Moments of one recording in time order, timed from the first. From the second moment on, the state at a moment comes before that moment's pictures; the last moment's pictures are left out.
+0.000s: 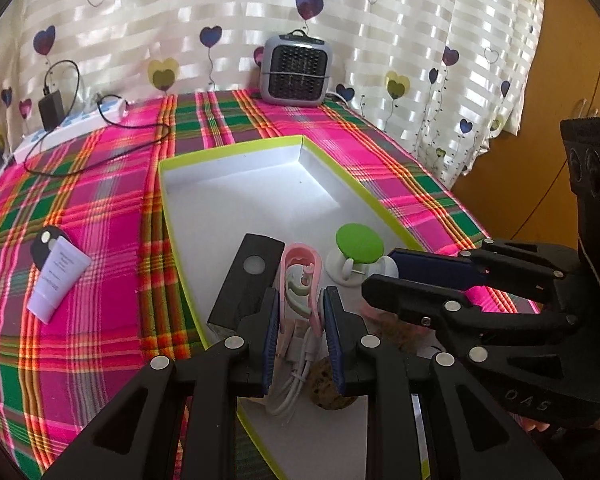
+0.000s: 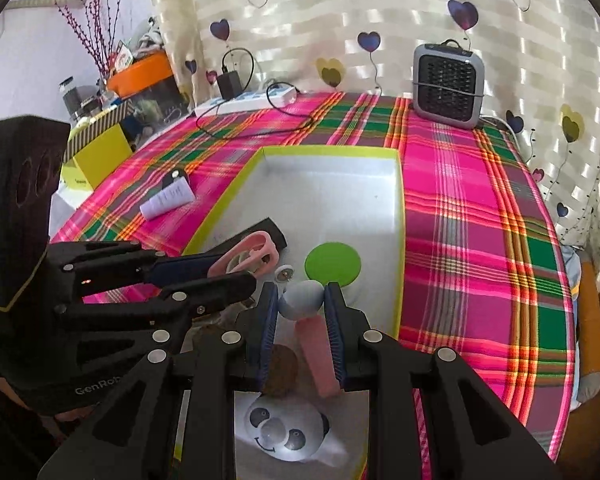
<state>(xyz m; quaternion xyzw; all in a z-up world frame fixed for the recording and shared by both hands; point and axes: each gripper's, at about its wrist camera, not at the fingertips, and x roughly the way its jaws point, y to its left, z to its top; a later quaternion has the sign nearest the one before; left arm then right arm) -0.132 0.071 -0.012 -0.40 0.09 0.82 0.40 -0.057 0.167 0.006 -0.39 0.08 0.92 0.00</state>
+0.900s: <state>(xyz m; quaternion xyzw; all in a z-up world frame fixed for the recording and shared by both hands) -0.140 0.084 -0.018 -0.41 0.10 0.81 0.41 -0.066 0.177 -0.005 -0.42 0.07 0.90 0.04</state>
